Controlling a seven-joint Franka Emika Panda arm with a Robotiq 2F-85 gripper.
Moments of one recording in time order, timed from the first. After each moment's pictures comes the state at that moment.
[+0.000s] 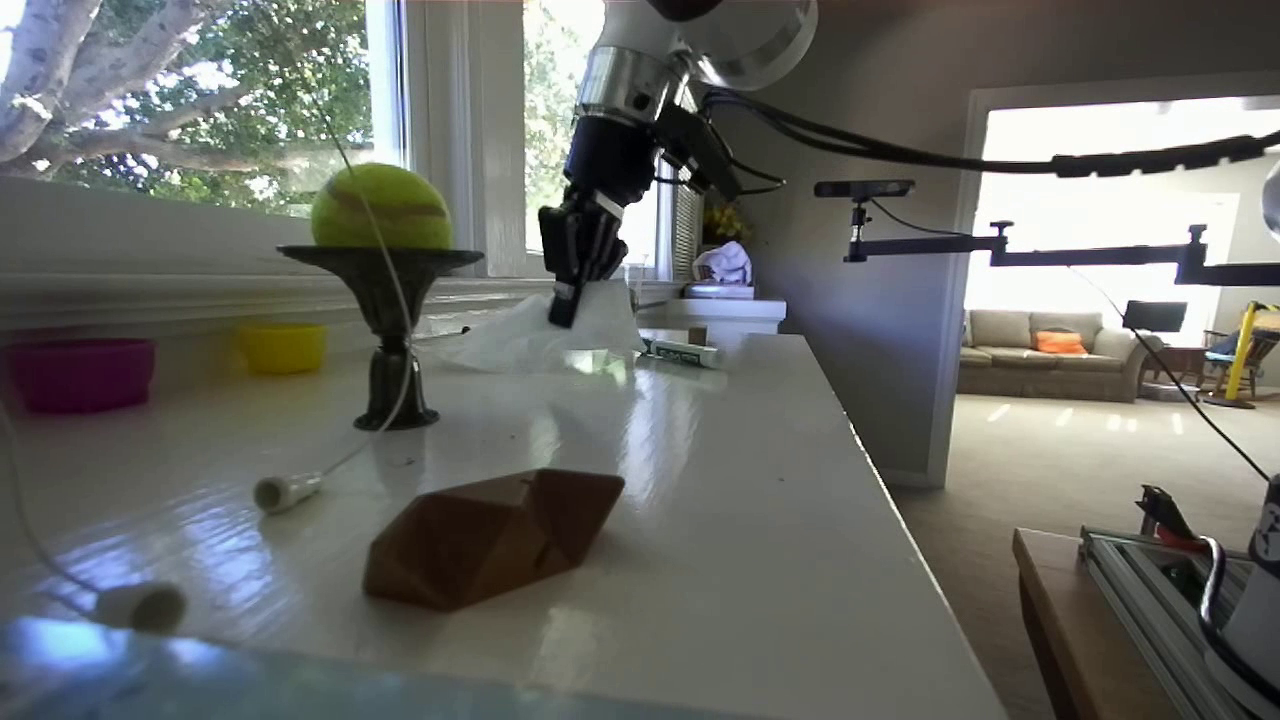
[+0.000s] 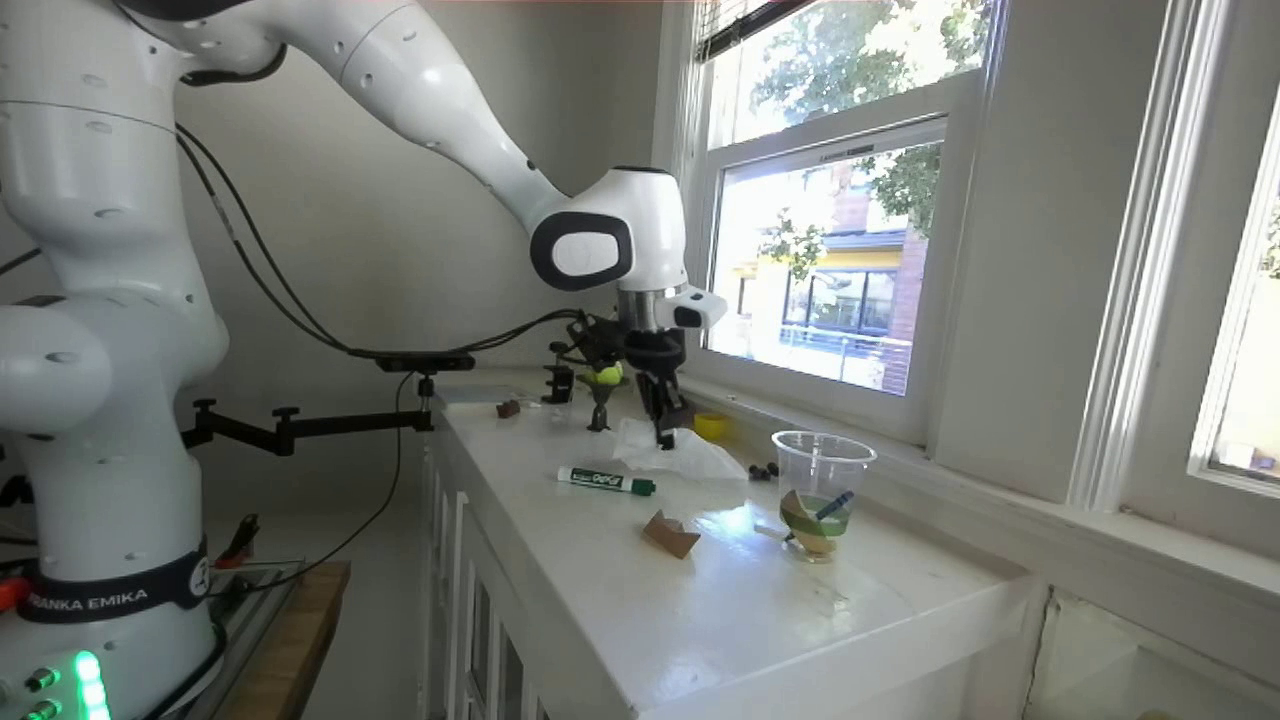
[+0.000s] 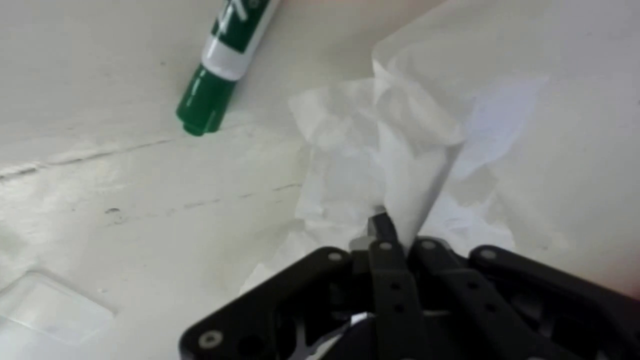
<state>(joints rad) 0.04 -0.08 0.03 -2.33 0.25 2.51 -0.15</state>
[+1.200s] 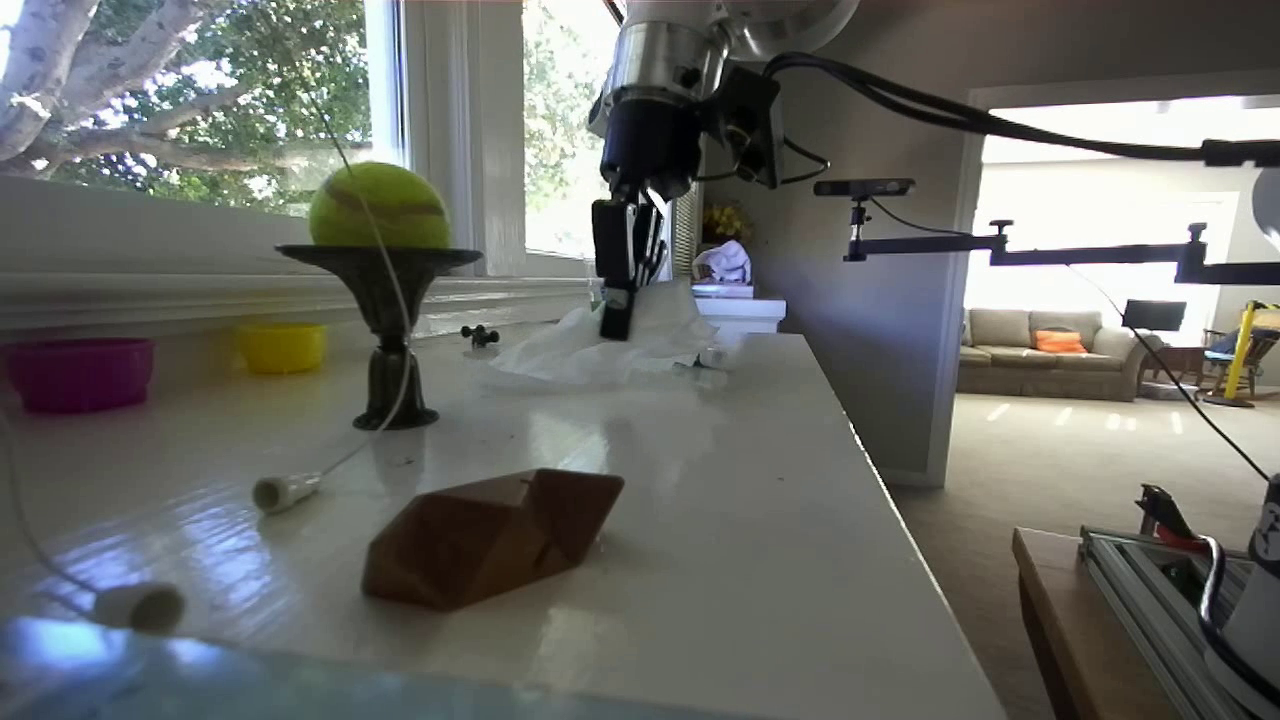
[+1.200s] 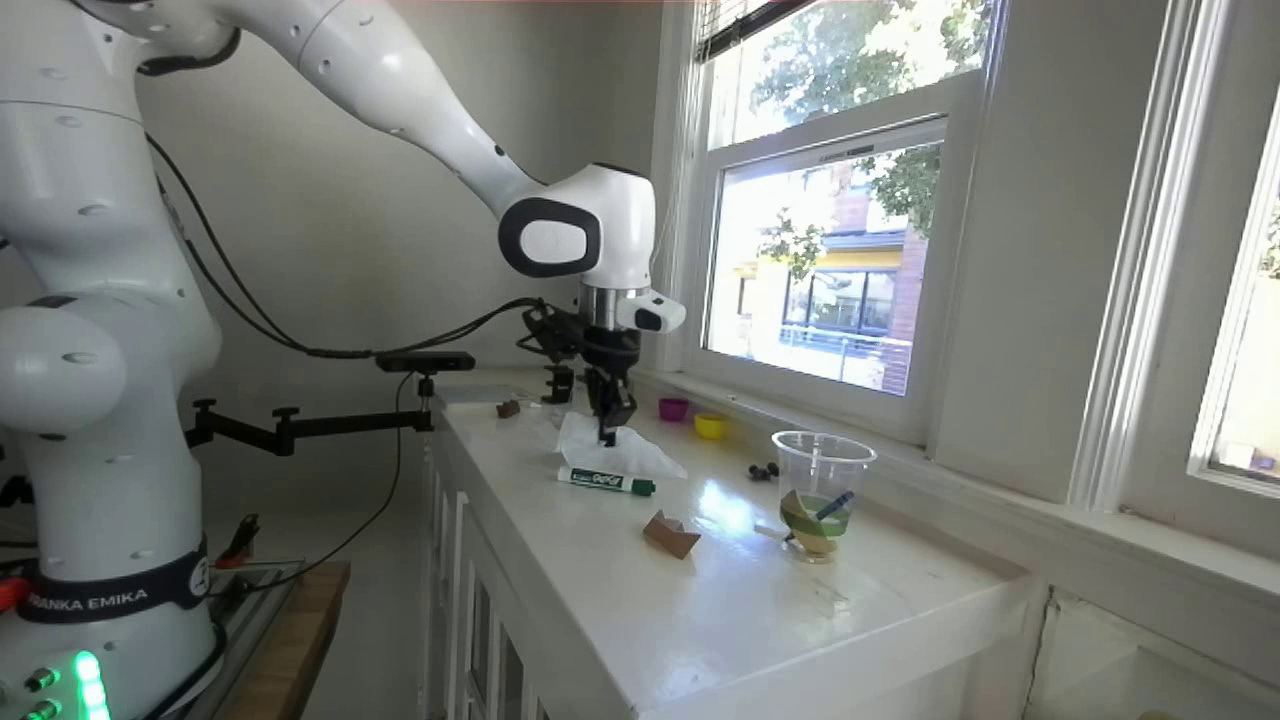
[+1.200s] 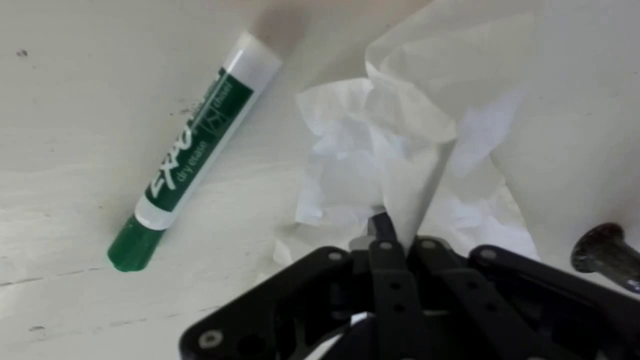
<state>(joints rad) 0.10 -0.19 0.00 -2.42 0.28 2.33 -0.22</state>
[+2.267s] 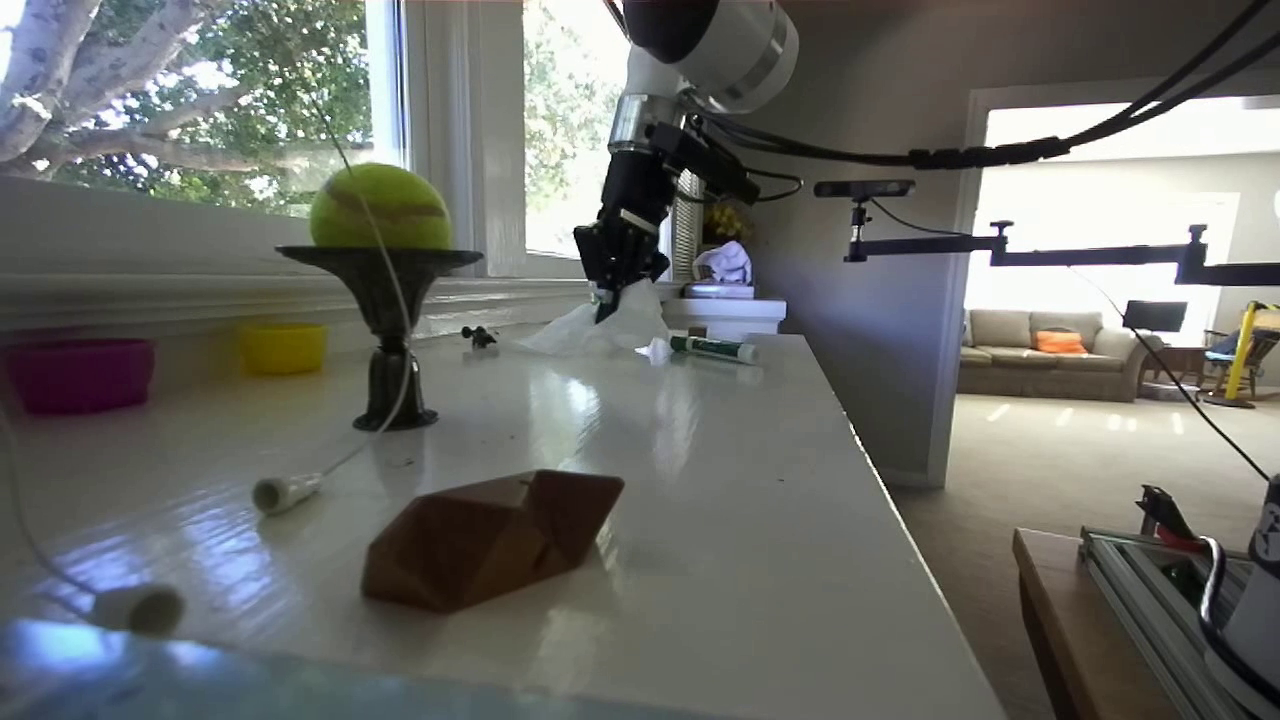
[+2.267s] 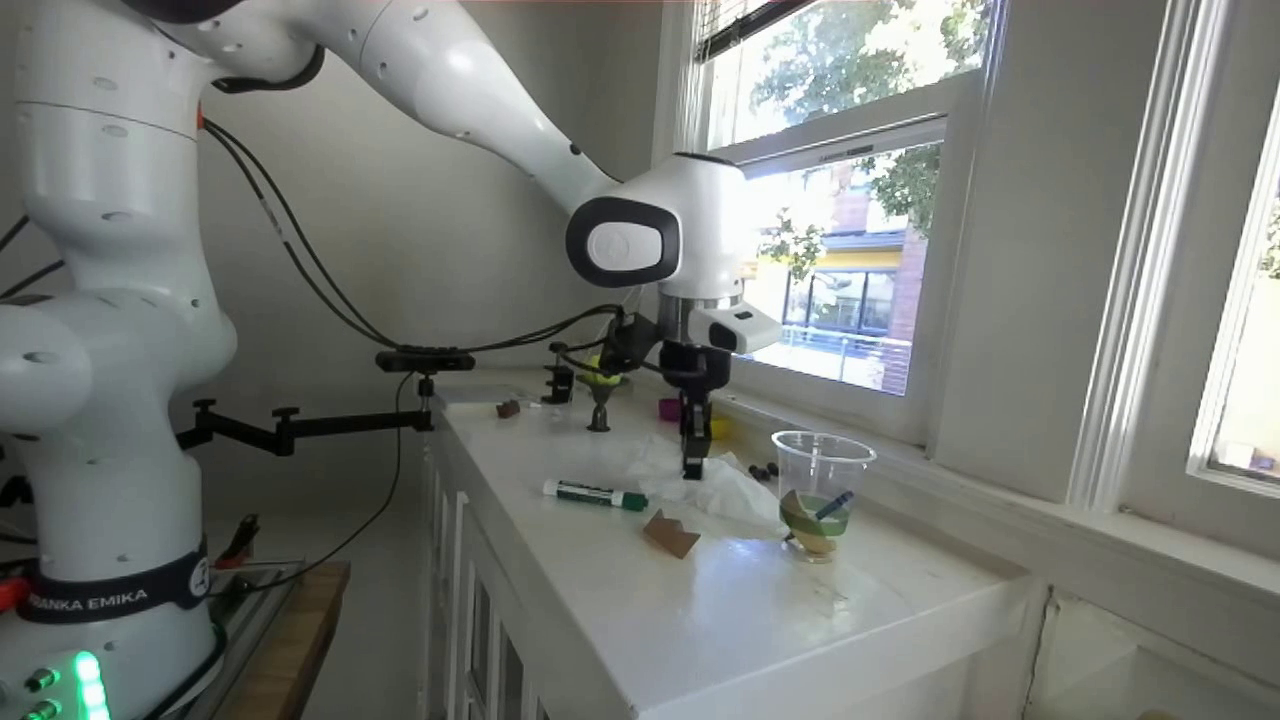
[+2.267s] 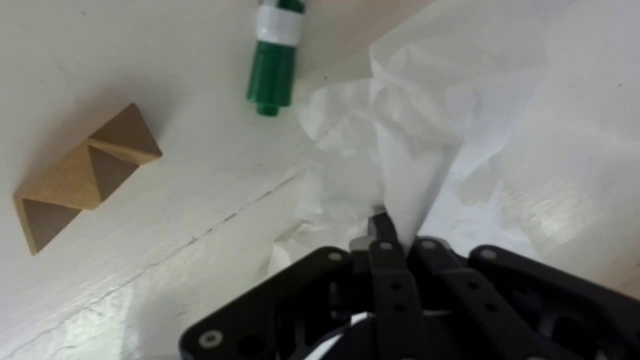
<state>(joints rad) -0.05 0.01 -0.07 -2.21 0.28 2.33 0.01</state>
